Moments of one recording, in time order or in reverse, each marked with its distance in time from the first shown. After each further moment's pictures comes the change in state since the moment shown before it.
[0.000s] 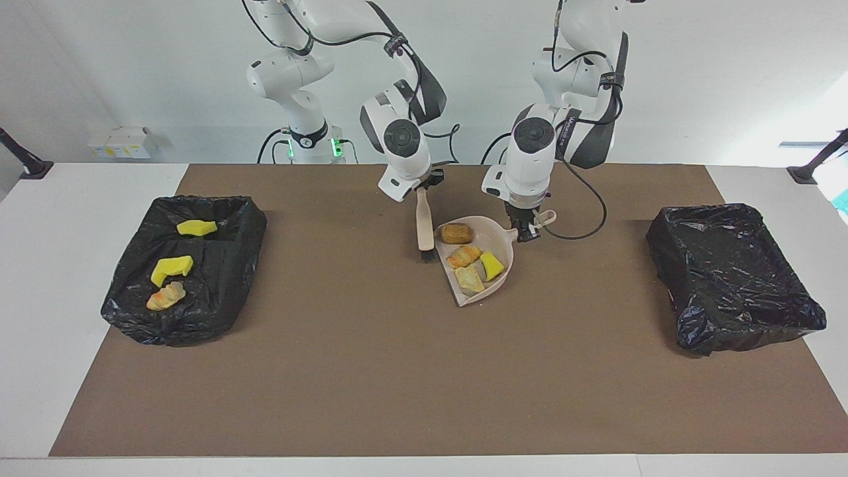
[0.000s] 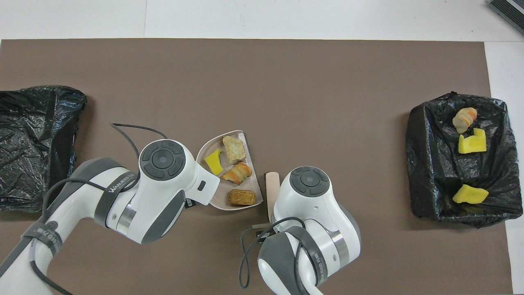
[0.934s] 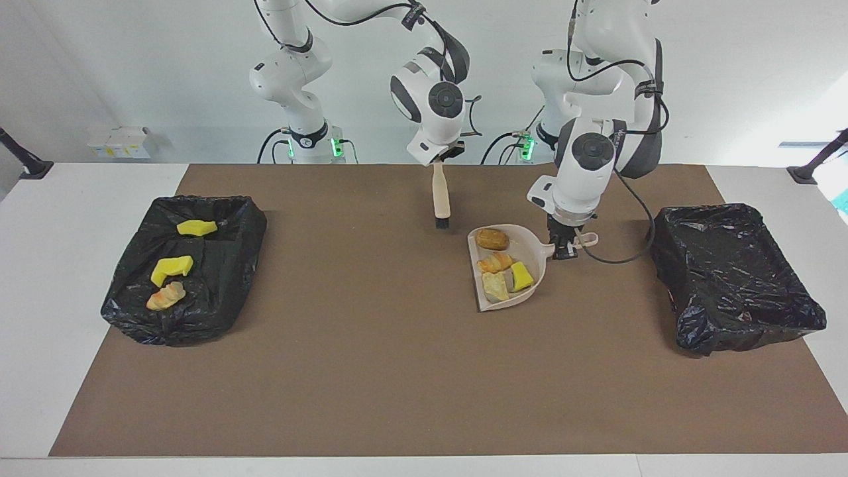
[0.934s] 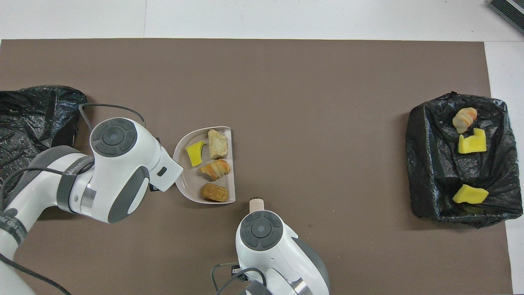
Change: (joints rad) left arm 0.216 0.035 0.012 0.059 0.000 0.037 0.448; right arm 0.227 0.001 0.016 0.026 -0.028 0.024 0.271
